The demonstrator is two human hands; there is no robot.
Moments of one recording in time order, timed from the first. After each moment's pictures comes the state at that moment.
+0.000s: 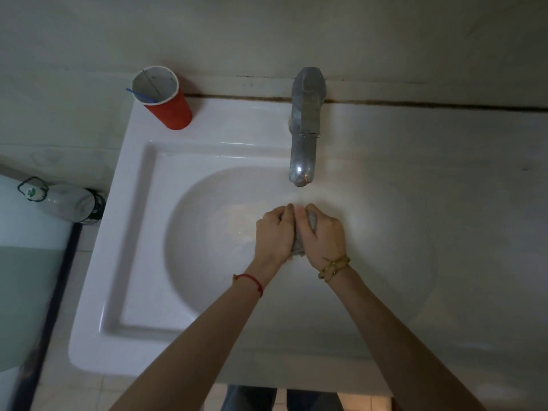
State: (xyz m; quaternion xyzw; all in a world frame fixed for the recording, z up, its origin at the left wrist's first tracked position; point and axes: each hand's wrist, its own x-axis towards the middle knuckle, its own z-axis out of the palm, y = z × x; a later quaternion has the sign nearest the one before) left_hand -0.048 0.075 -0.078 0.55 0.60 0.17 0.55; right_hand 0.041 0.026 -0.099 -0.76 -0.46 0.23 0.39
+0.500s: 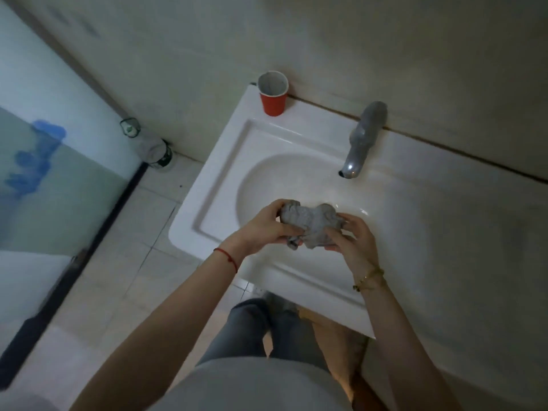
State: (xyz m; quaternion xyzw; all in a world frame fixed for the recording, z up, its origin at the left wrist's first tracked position) left_hand -0.168 0.025 0.050 0.41 0.53 0.15 0.73; right_hand 0.016 -0.045 0.016 -0.69 -0.25 0.50 0.45
